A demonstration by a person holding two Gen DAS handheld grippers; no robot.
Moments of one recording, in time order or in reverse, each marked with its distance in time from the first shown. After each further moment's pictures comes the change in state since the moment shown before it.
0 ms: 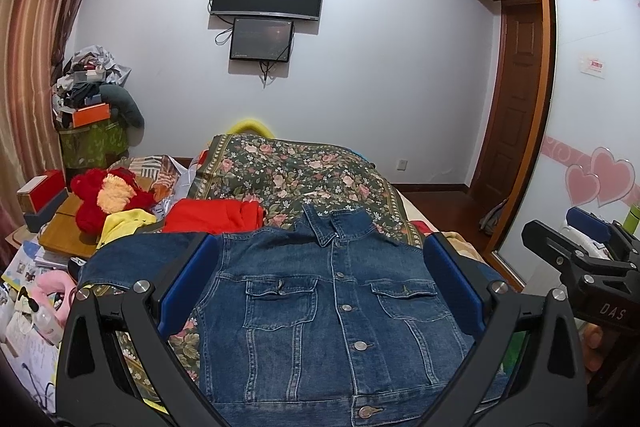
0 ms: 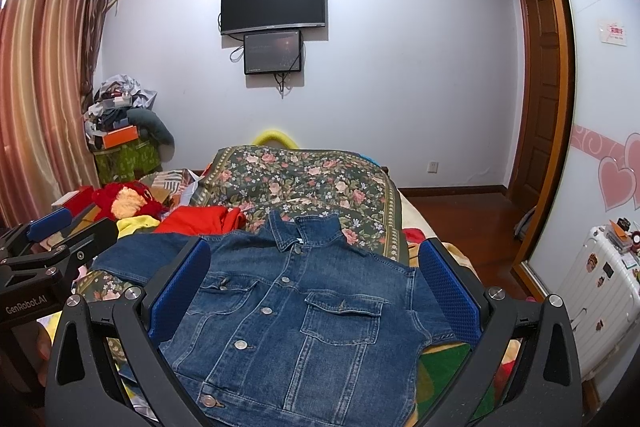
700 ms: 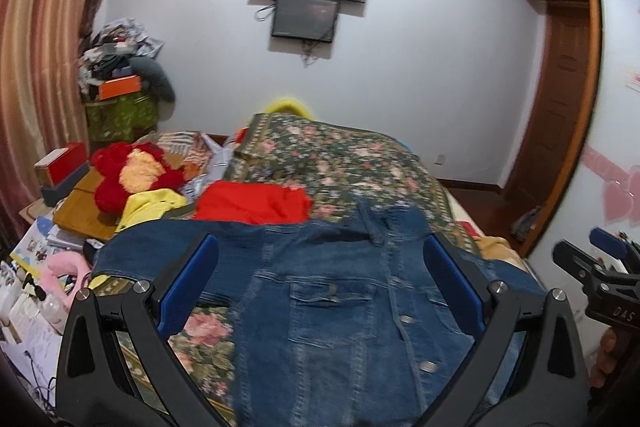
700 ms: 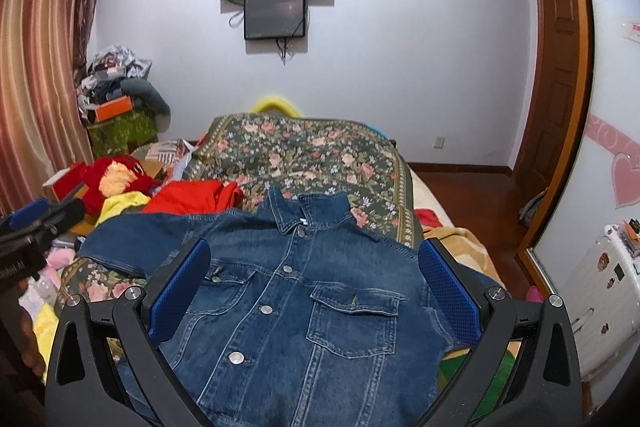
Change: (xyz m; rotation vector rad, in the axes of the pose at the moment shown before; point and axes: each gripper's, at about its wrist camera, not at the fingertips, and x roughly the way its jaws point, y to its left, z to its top) left arm 0.065 0.080 0.002 -0.092 0.059 0.134; right arm 0.075 0.012 0.001 -0.028 0.145 0.000
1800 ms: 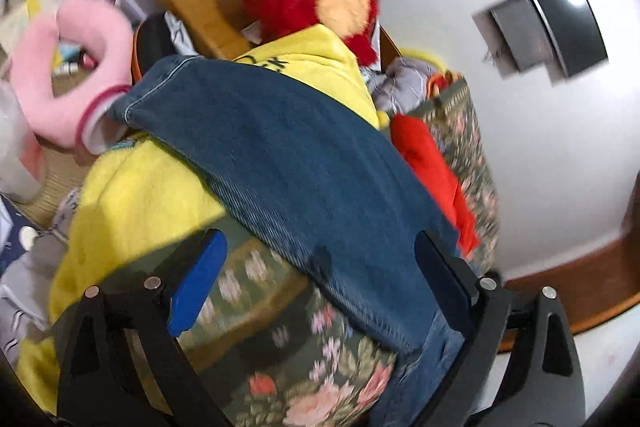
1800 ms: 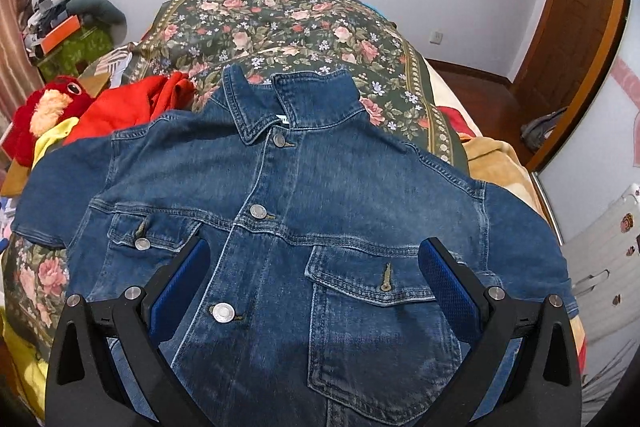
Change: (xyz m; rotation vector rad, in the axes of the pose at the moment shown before) left arm 0.180 0.371 -0.109 -0.887 0.322 0.012; right arm 0.154 0.001 -0.024 0.032 0.401 -0.069
